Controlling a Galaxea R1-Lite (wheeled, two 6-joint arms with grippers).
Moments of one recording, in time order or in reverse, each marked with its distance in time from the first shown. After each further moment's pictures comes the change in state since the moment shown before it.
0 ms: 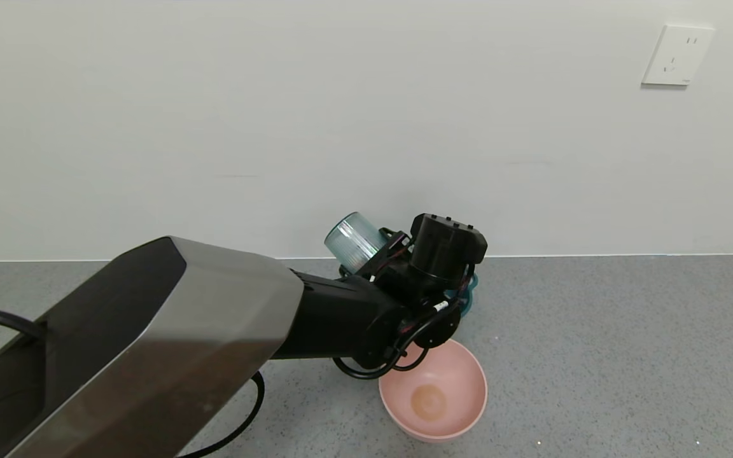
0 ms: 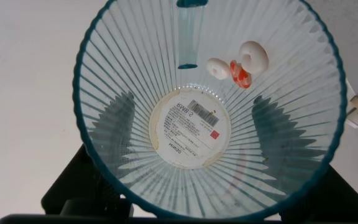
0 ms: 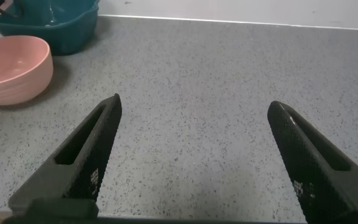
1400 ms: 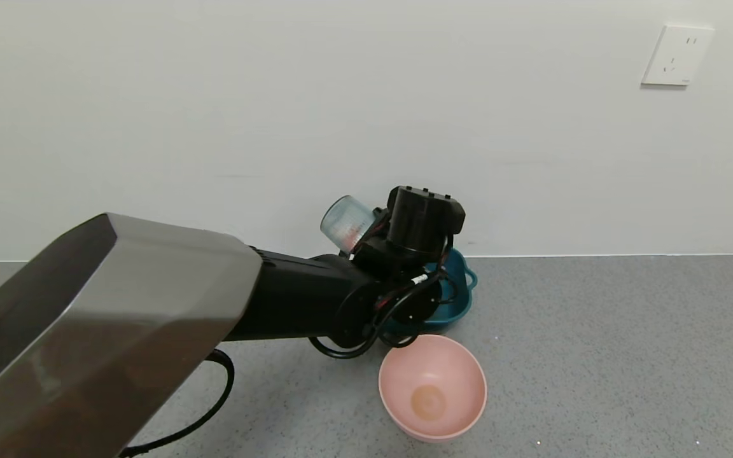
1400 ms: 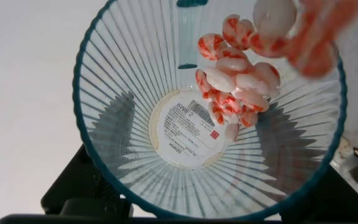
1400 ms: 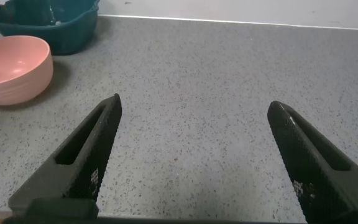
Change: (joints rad) left arm 0.041 -0.054 -0.004 -0.014 -0.124 -0.099; right arm 0.000 0.000 0.000 0.000 0.000 0.000
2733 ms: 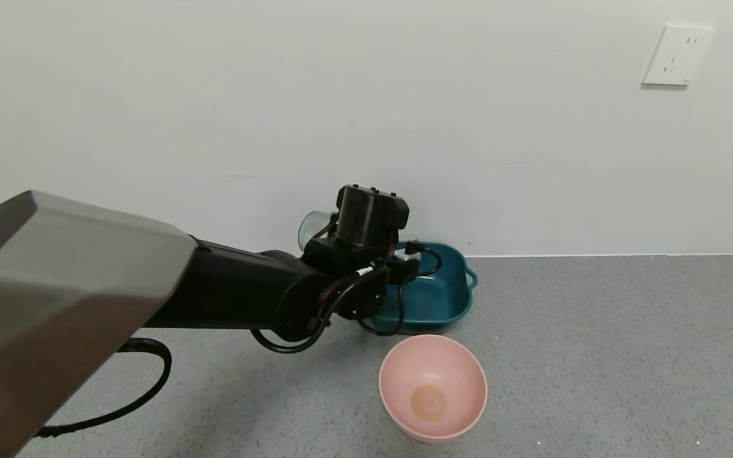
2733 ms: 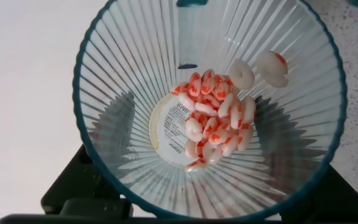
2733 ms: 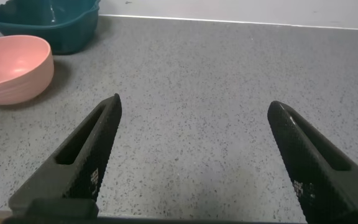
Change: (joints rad) left arm 0.099 -0.101 0.180 -0.018 -0.203 -0.509; right arm 0.000 0.000 0.000 0.000 0.000 0.000
